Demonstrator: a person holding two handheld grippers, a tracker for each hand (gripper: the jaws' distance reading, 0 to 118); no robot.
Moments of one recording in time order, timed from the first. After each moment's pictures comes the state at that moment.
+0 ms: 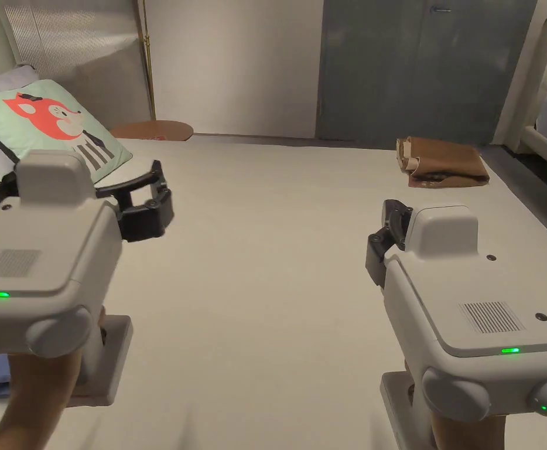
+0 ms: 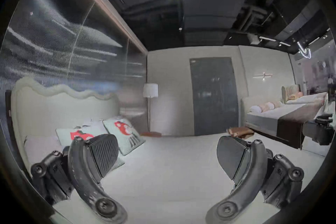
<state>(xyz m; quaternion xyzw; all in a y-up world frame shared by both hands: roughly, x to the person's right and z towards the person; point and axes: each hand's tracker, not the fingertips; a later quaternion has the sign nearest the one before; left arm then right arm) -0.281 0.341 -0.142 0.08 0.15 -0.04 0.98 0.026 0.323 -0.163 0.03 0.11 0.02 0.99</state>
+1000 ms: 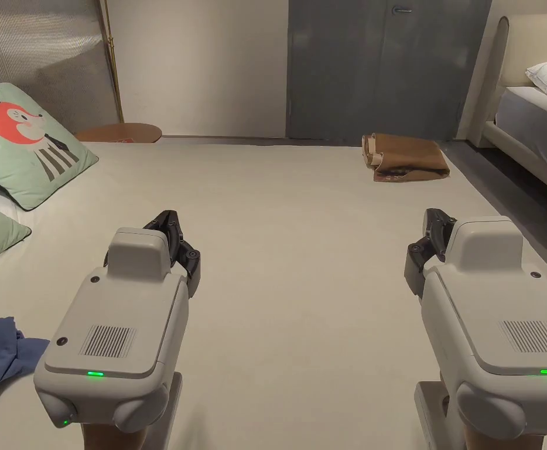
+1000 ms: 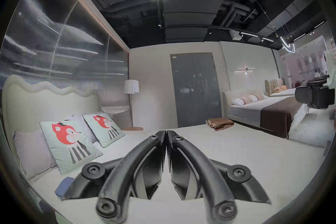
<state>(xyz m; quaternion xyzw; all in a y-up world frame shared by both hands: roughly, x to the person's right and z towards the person) -0.205 0.285 -0.130 0.04 0.08 -0.05 0.99 0.087 0.314 -0.137 0.03 0.03 0.04 1.00</state>
